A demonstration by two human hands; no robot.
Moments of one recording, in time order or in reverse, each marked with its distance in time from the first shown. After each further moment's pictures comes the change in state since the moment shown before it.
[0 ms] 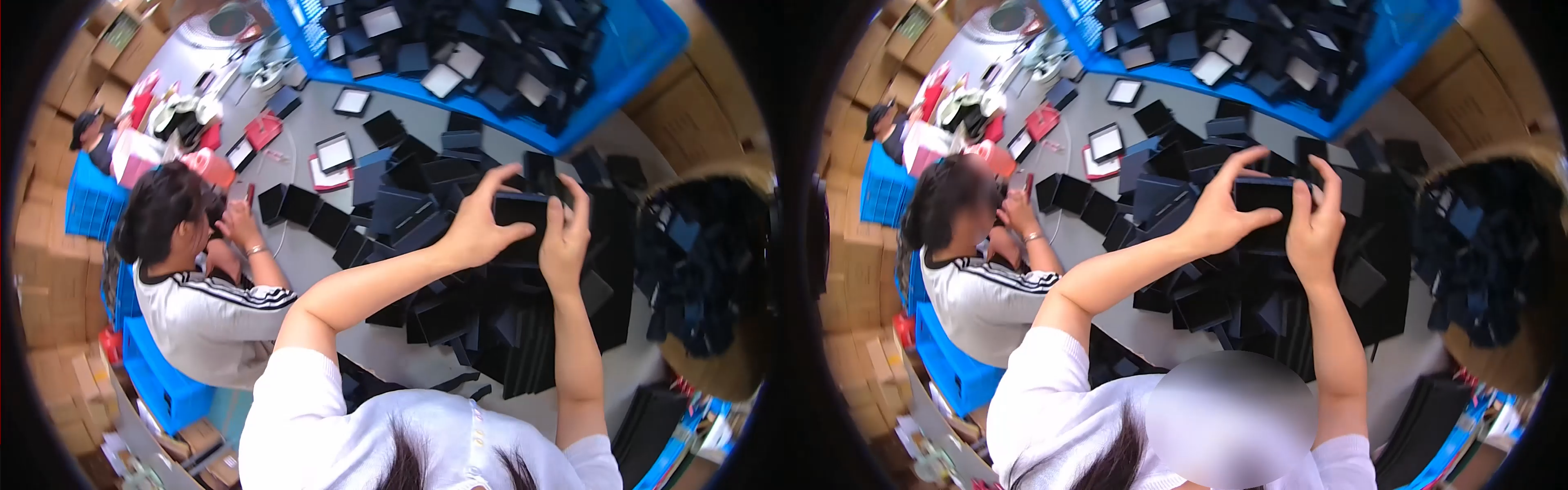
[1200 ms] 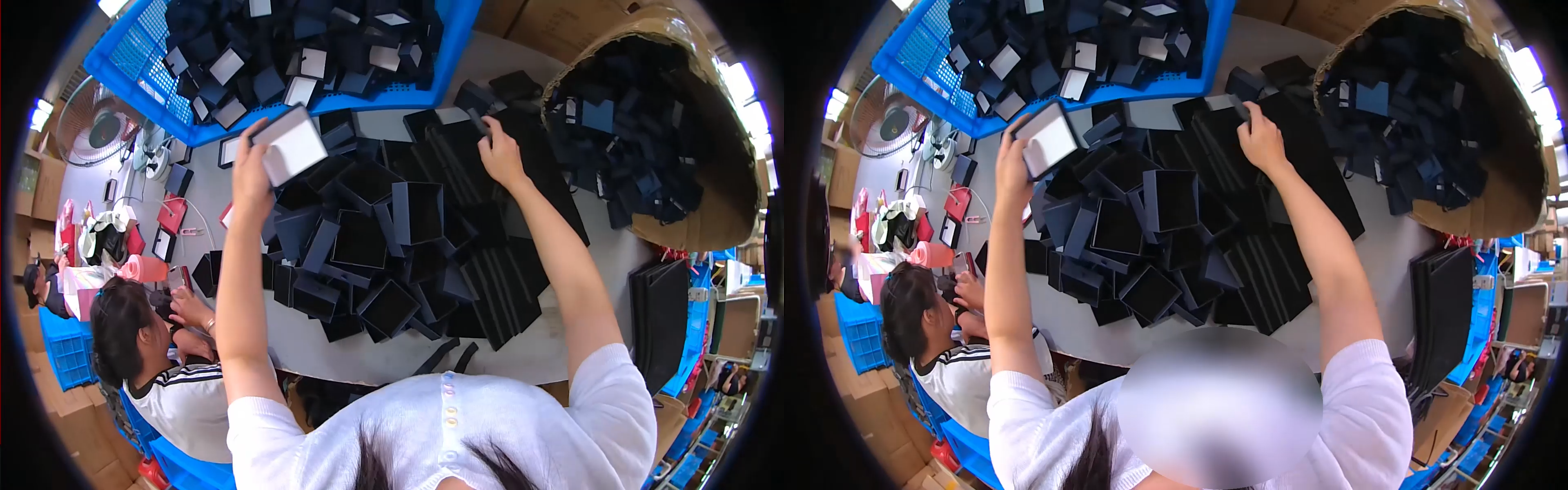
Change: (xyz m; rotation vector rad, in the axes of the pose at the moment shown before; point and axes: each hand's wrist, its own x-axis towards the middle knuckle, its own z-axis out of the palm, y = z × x) left_hand 0.059 0.005 -0.114 -0.084 0.318 -0.283; right_hand 0.049 0.174 -0.113 -0.645 0.043 0.012
